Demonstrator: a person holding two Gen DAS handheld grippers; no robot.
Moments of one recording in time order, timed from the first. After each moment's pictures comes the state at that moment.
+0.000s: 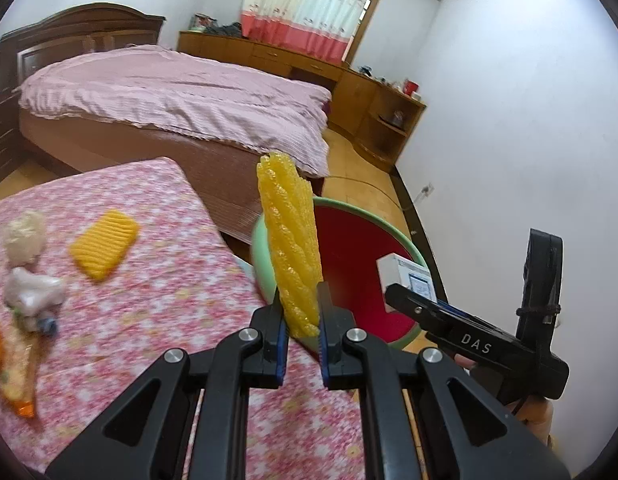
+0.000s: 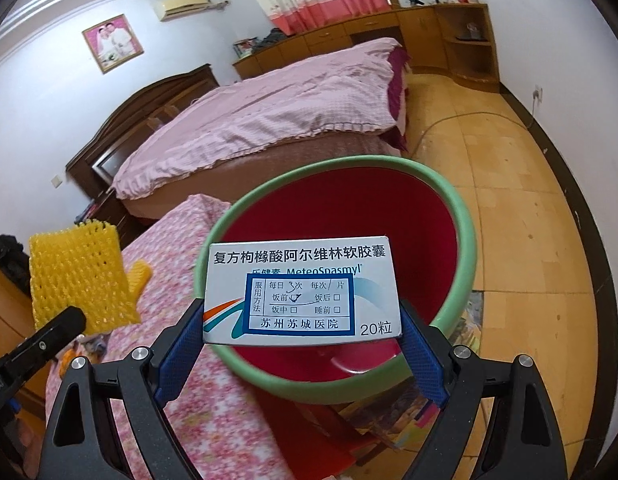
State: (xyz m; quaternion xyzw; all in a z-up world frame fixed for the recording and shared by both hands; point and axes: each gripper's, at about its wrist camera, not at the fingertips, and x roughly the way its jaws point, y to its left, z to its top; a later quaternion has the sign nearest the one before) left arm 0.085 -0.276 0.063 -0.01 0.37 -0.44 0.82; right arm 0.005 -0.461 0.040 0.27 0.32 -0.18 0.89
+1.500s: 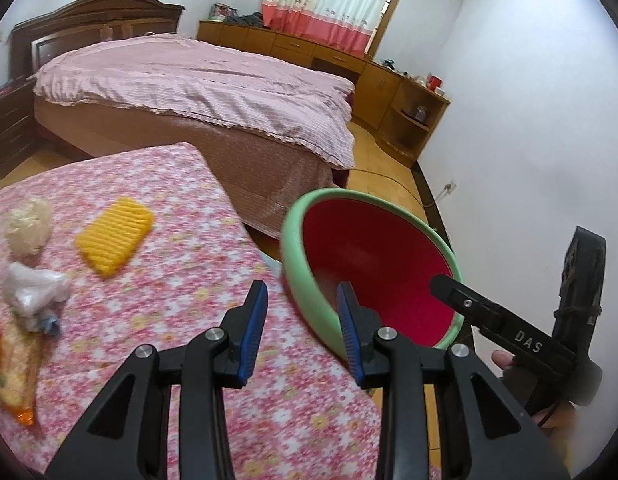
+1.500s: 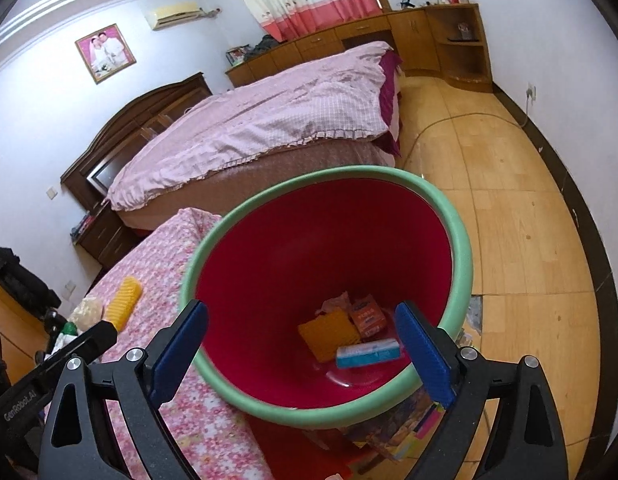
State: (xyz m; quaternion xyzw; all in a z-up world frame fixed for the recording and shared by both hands) left arm 0.106 -0.269 0.051 -0.01 0.39 -0.39 0.83; right arm 0.011 -0.467 0.046 0.27 0.31 -0.19 0.89
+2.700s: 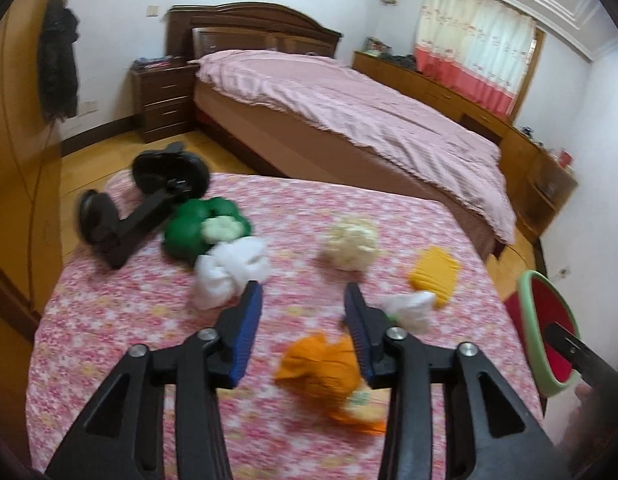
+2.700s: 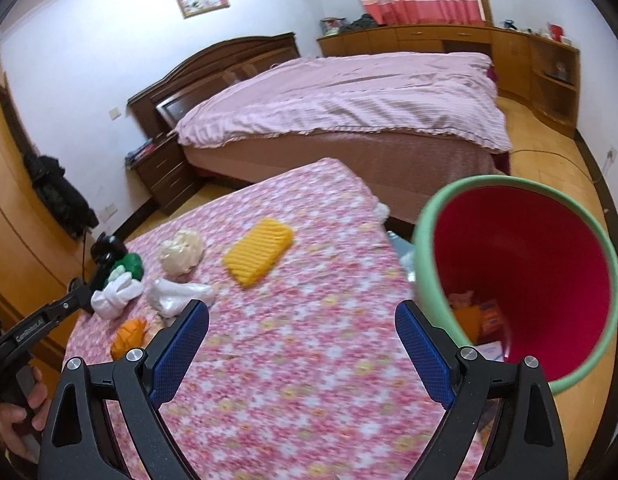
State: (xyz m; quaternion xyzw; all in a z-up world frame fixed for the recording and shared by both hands) left arm 0.196 -0.027 0.047 -0.06 0.37 -0.14 0.91; right arm 0.118 -0.305 0.065 0.17 0.35 -0.06 0.92
